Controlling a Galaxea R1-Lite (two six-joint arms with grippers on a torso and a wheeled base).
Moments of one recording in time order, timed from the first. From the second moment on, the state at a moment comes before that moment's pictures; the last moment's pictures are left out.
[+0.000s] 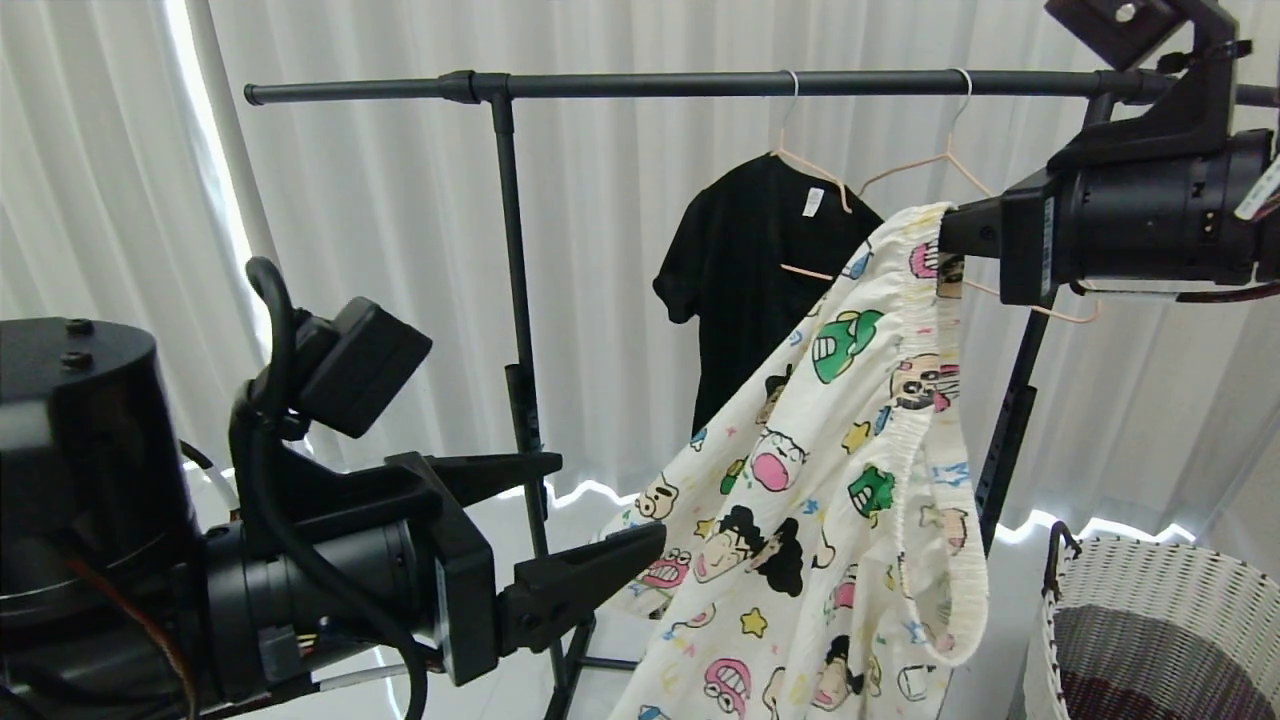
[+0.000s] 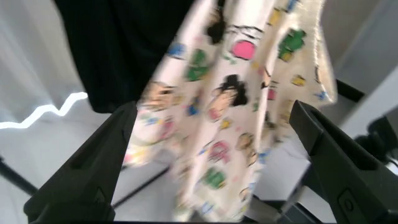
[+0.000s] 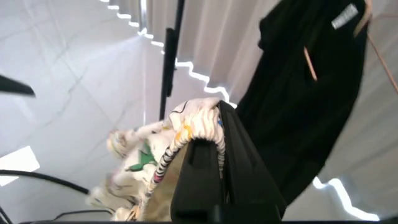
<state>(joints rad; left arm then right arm) -0.73 1.31 -0.65 -0.41 -0.21 -0.14 0.65 1.52 -1.50 0.21 0.16 -0.08</state>
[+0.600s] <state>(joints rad) -0.80 1.46 -0.68 -0.51 -0.21 -0.14 0.77 1.64 -1.61 0.18 0.15 -0.08</state>
